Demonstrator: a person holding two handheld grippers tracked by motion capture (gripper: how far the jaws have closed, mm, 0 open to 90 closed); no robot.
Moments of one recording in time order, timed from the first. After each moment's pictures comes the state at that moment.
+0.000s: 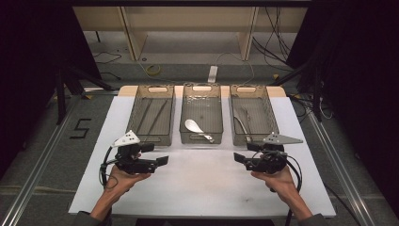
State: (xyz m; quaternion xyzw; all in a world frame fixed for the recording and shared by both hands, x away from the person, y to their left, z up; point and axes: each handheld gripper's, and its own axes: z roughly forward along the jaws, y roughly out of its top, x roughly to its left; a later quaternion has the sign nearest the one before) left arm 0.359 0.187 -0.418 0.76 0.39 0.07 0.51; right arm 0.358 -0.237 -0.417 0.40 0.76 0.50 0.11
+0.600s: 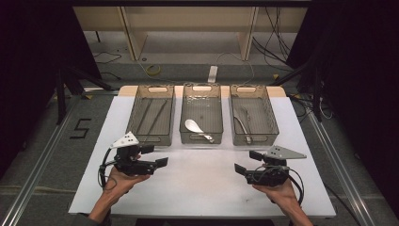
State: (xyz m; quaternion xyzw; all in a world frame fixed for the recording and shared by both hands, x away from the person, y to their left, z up) left arm 0.355 0.189 -0.418 0.76 0.39 0.07 0.52; right arm 0.331 -0.240 -0.429 0.39 0.76 0.51 0.13
